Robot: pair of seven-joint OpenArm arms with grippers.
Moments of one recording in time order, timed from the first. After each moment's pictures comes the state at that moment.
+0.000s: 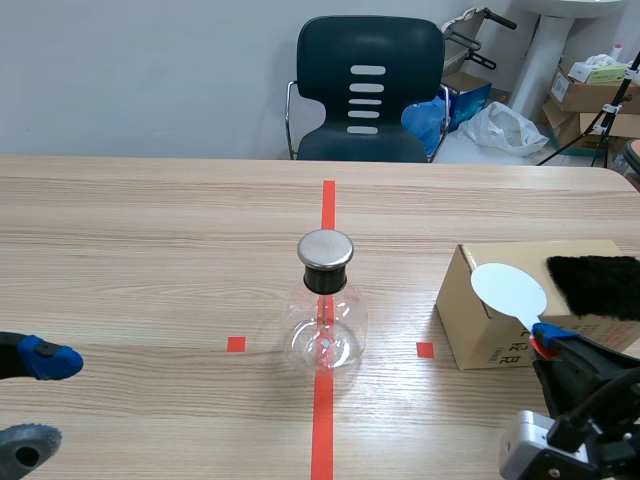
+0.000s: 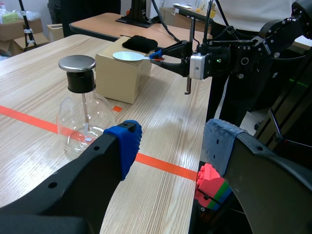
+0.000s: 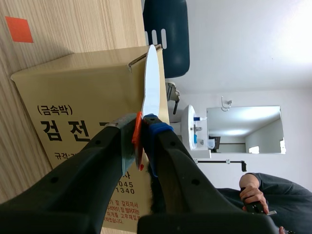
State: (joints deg) left arm 11.0 -73.8 50.7 90.4 -17.1 -31.5 -66.2; right arm -32.4 32.8 -14.7 80.8 -52.4 -38.5 16.0
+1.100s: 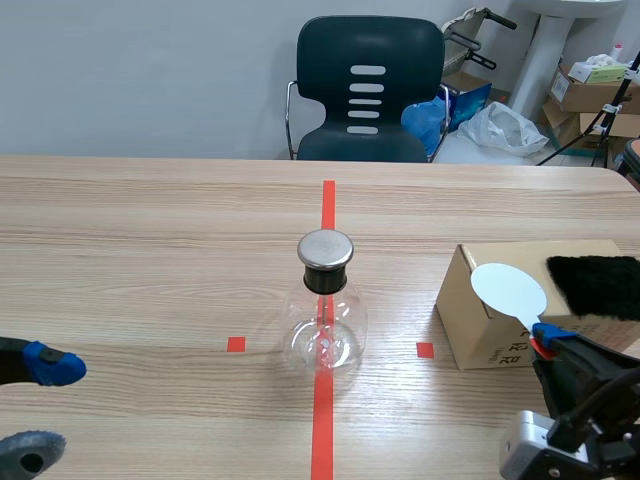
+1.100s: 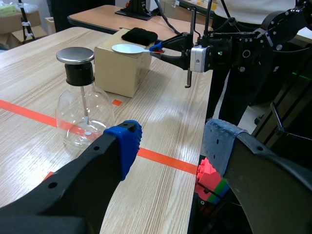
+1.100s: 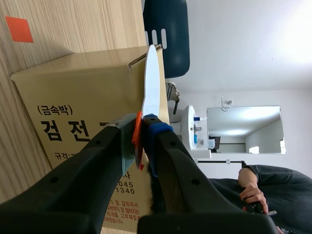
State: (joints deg) left arm 11.0 -73.8 50.7 90.4 -17.1 -31.5 -64.6; right arm -32.4 32.8 -14.7 80.8 -52.4 -38.5 16.0
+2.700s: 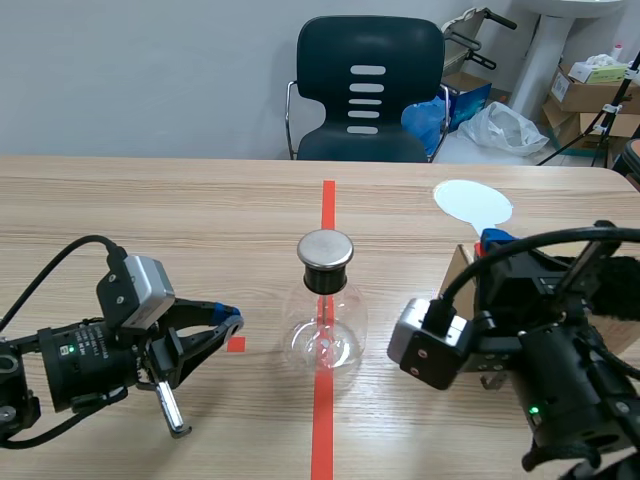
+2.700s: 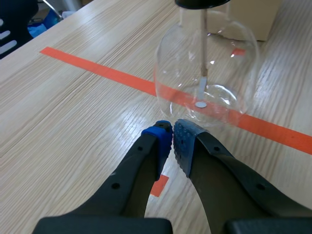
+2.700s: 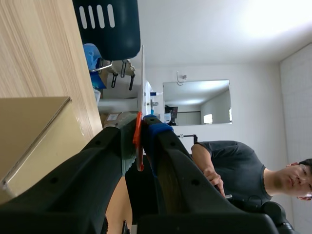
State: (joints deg) left arm -9.1 -37.4 50.7 62.4 -10.8 -17.8 -38.0; right arm -22.2 30.0 -31.1 95.9 -73.7 -32.0 -23.2
